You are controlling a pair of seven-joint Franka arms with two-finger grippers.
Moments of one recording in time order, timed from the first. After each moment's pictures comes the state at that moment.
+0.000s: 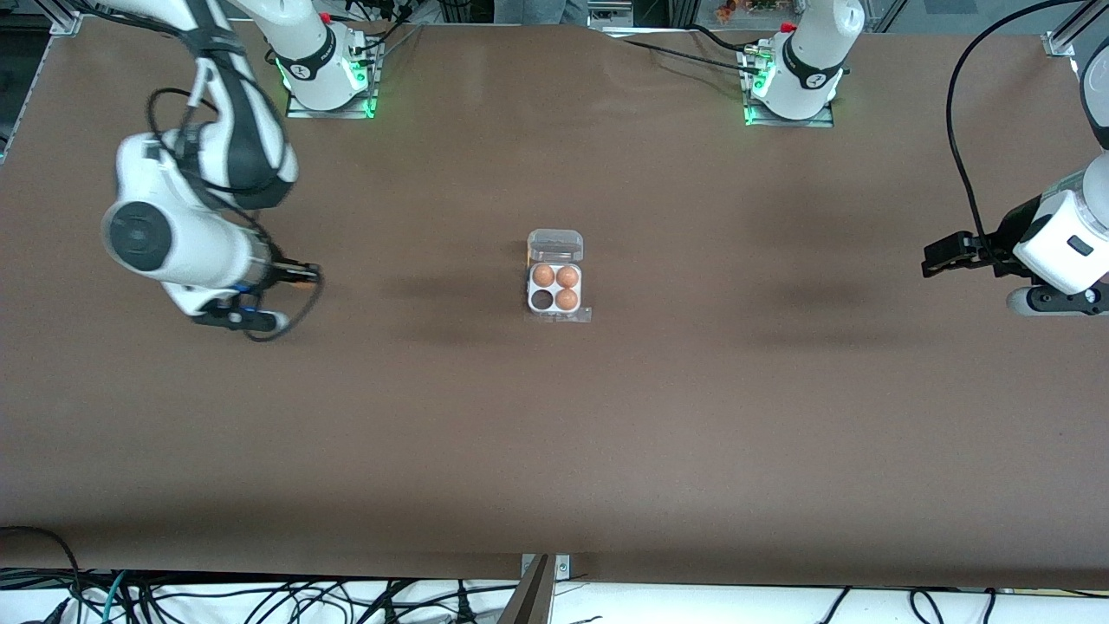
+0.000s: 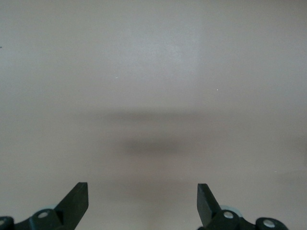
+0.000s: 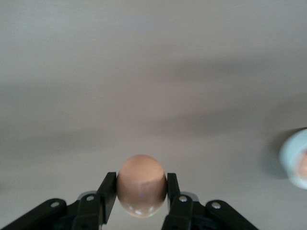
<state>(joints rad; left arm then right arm) 0.00 0.17 0.01 -1.55 0.00 1.61 -0.03 0.24 0.31 0.00 -1.84 0.06 1.90 0.36</state>
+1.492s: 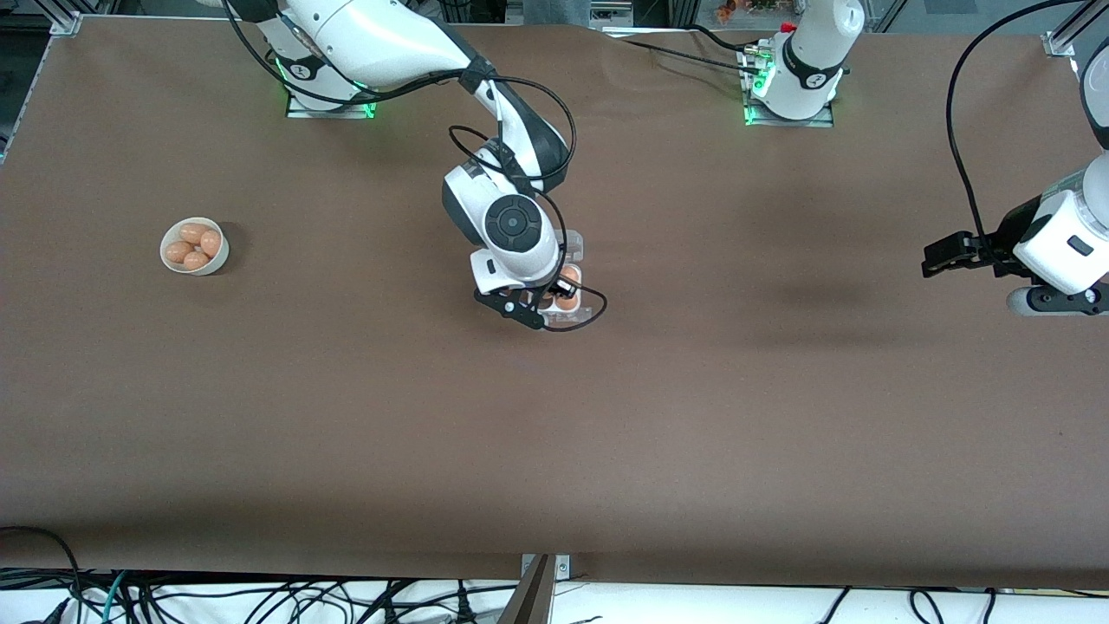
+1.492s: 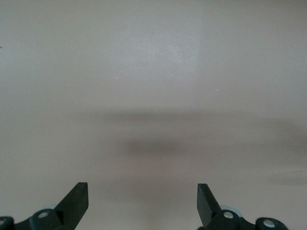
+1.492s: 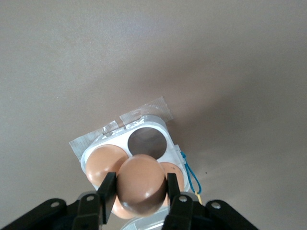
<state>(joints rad) 0.00 0.17 0.01 -1.54 0.00 1.61 -0.03 0.71 0.77 0.04 -1.37 0.13 2.09 1.14</state>
